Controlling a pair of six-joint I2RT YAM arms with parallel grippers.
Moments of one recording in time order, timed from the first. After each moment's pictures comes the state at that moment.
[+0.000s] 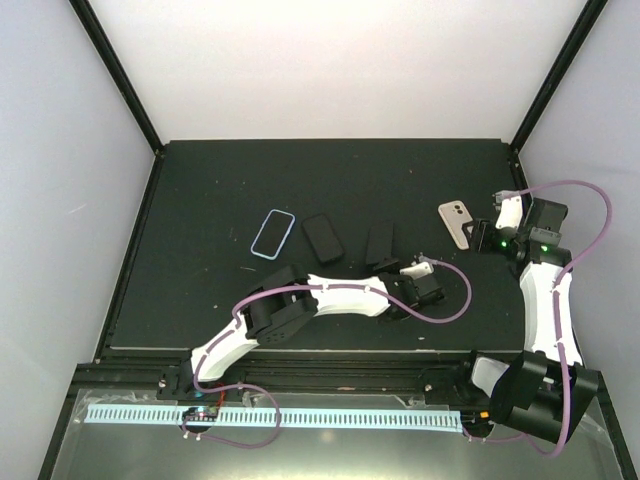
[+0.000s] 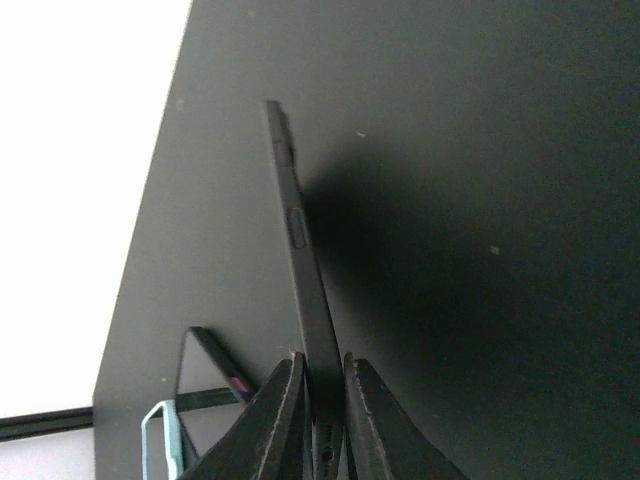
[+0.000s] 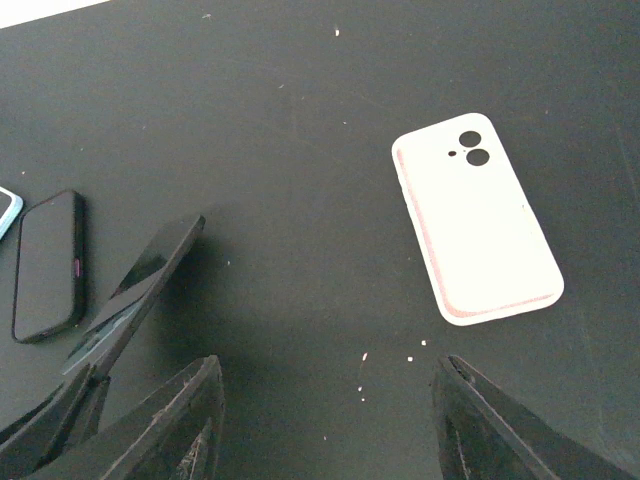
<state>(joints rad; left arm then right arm) -1.24 2.33 1.73 -0.49 -1.02 0.10 -0.32 1.11 0.88 -0.58 -0.53 -0.11</state>
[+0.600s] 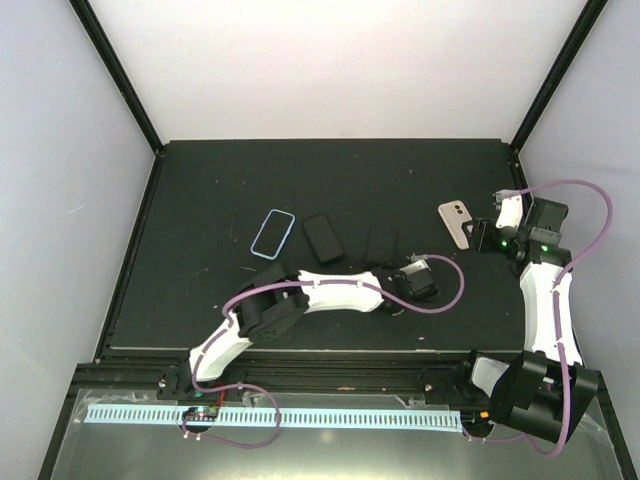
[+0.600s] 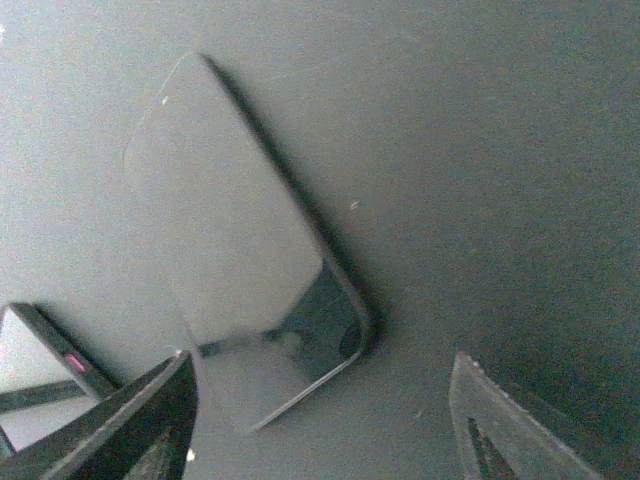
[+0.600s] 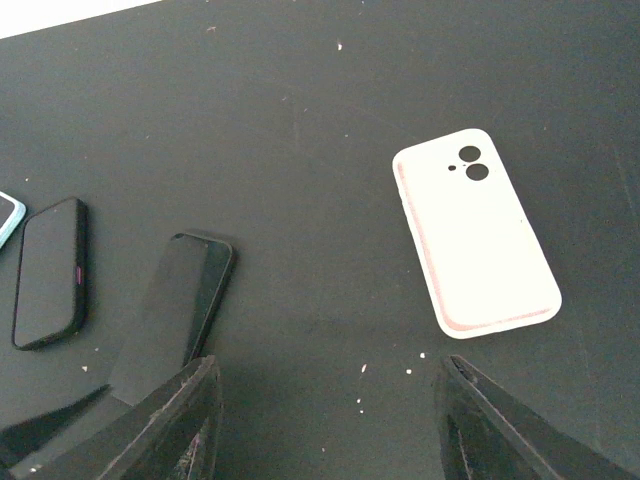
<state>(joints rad) -1.23 2.31 1.72 -0.55 -0.75 -0.08 -0.32 1.11 0.88 -0.57 -0.53 -0.11</state>
